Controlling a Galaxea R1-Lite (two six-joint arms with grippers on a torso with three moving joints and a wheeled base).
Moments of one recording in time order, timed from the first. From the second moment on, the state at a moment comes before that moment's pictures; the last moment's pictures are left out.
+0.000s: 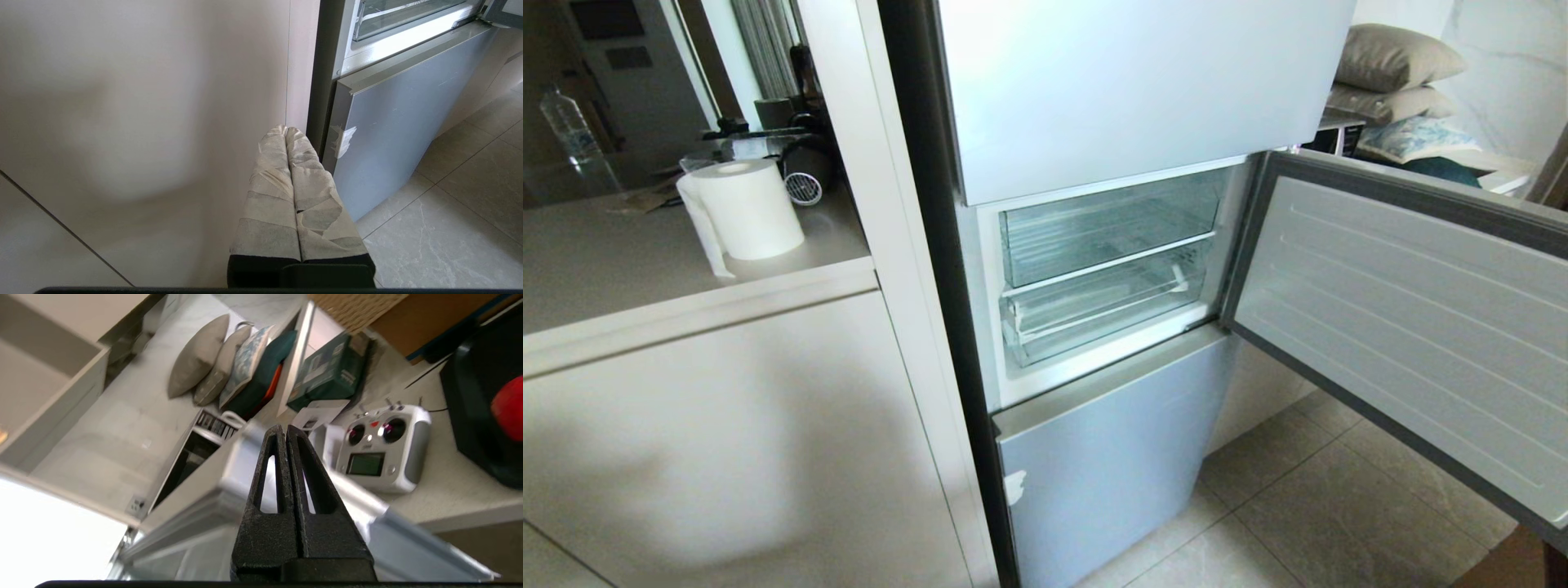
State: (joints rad) left arm 0.00 0.00 -0.01 0.03 0.00 0.03; right arm -1.36 1.40 -0.49 -1.08 0.57 1.07
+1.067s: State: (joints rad) left arm 0.00 0.00 -0.01 0.03 0.00 0.03; right arm -1.35 1.87 -1.03 -0.70 0.99 1.15
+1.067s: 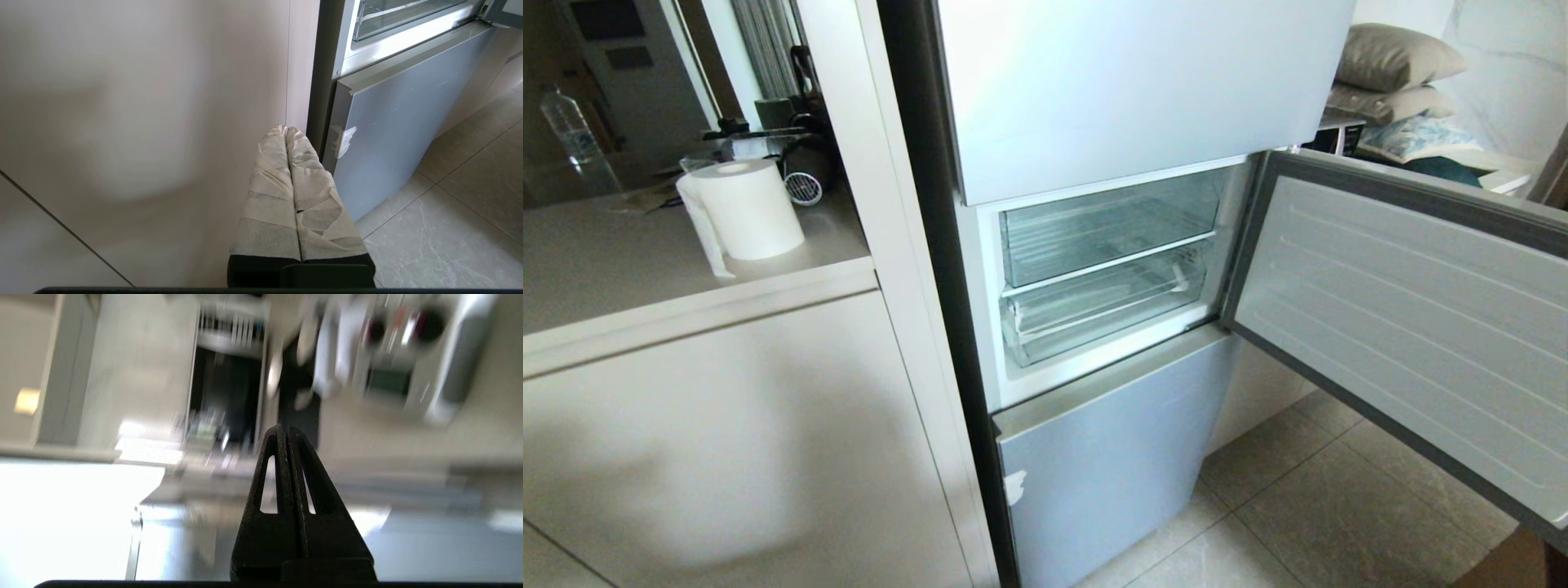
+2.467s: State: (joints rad) left arm 0.00 0.00 -0.01 0.03 0.00 0.03; right arm -1.42 1.34 -0.99 -1.04 0.96 1.65
